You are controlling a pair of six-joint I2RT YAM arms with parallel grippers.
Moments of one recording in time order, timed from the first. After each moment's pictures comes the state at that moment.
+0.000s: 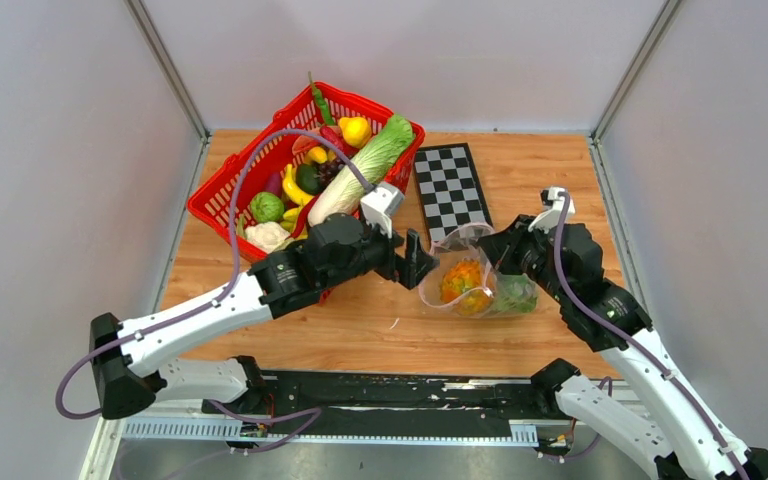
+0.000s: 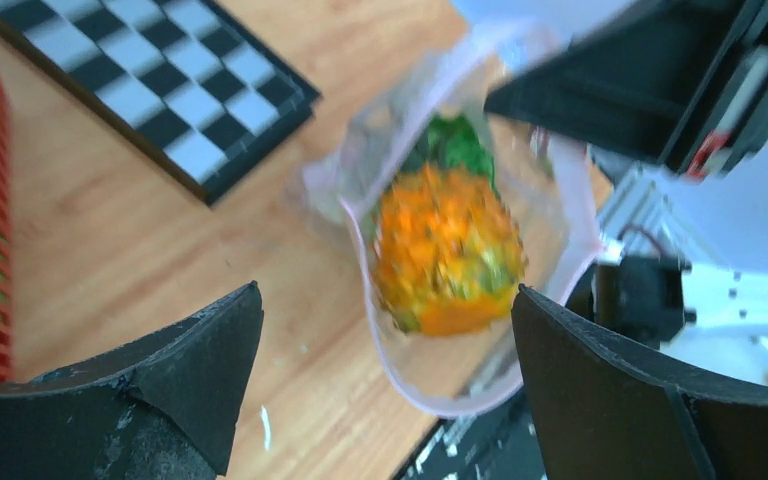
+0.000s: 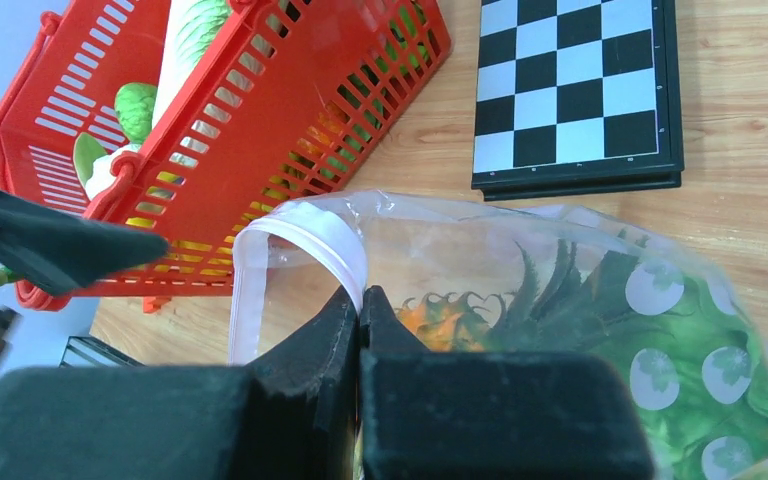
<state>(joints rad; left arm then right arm) -1.04 1.15 1.09 -0.18 -0.10 -0.41 0.55 0.71 0.89 -0.52 0.08 0.60</state>
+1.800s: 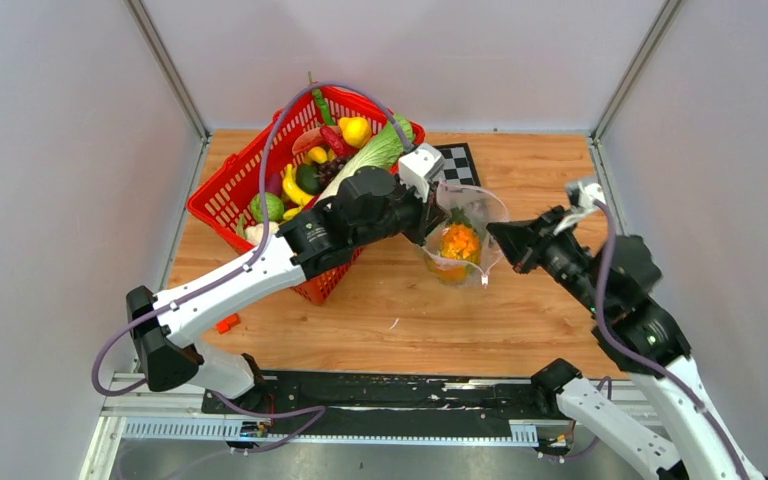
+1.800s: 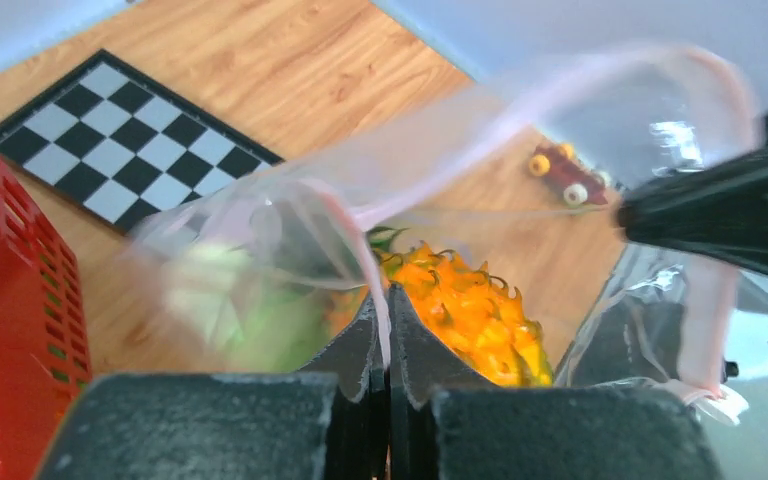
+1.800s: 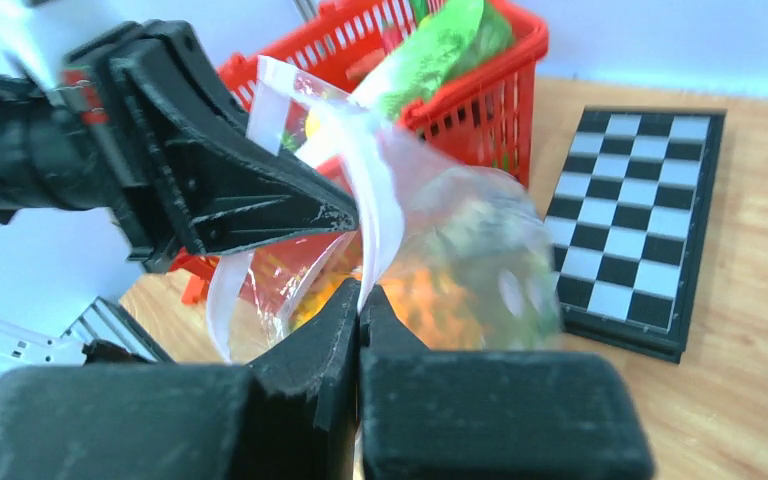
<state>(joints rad) -1.01 1.43 1.45 -0.30 0.00 -0.22 0.55 0.67 1.04 -0.45 -0.11 0.36</state>
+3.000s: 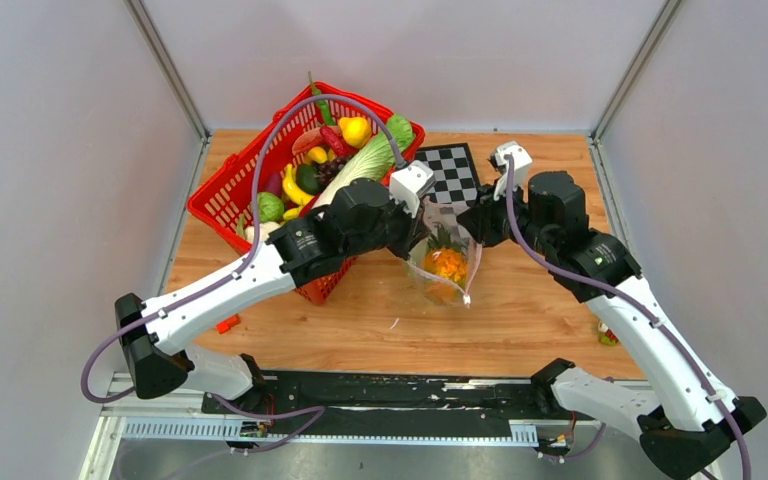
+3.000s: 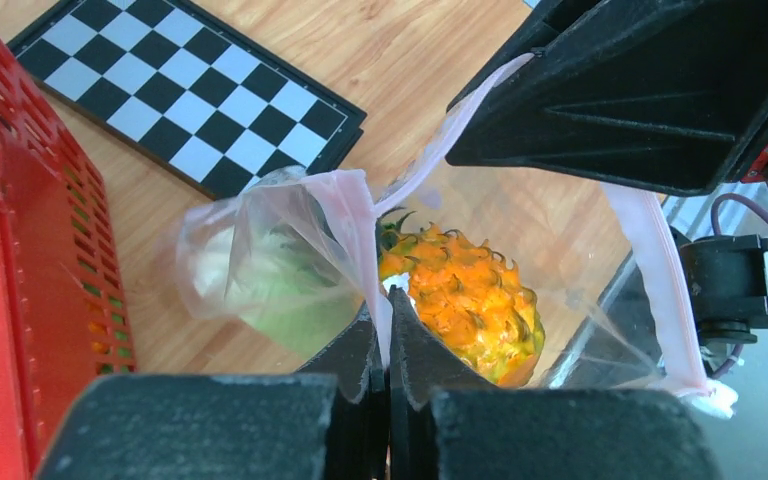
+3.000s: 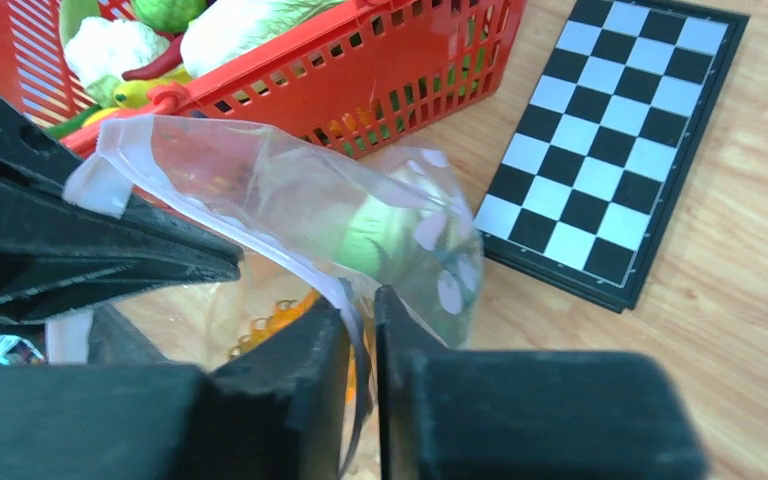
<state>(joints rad) -1.00 1.35 1.37 -0.39 -0.03 -0.20 0.55 1.00 1.22 -0.62 -0.13 0.17</state>
